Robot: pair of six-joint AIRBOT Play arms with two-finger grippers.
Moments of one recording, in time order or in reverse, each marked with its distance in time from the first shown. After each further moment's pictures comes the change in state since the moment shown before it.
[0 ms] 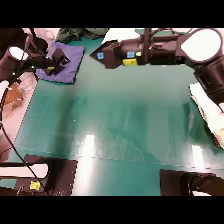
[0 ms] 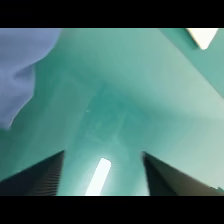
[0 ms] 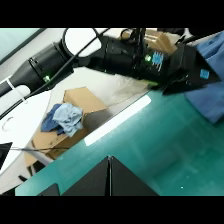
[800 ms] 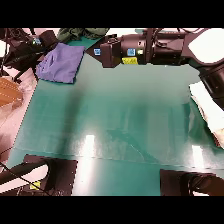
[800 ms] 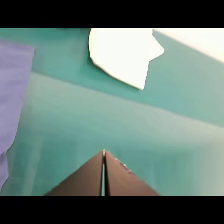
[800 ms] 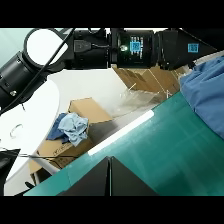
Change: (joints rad) left arm -0.071 0.256 0.001 0.044 0.209 0.289; right arm 0.054 0.030 0.001 -0.003 -0.032 0.000
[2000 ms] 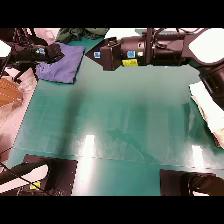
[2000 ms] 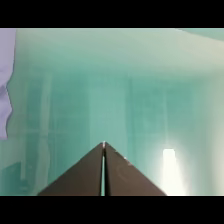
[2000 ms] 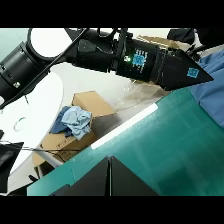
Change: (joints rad) left arm 0.000 0.000 0.000 0.060 -0.232 0.034; right arm -0.001 0.000 0.000 0.007 0.020 0.000
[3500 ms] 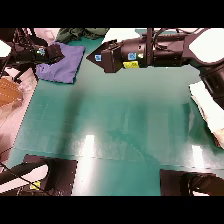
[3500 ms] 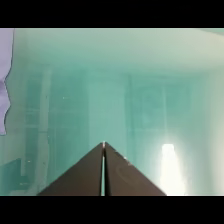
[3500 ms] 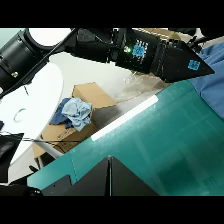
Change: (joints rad) left arm 0.000 0.000 0.000 0.000 -0.028 0.000; right arm -0.005 0.000 0.000 -0.006 0.045 0.000
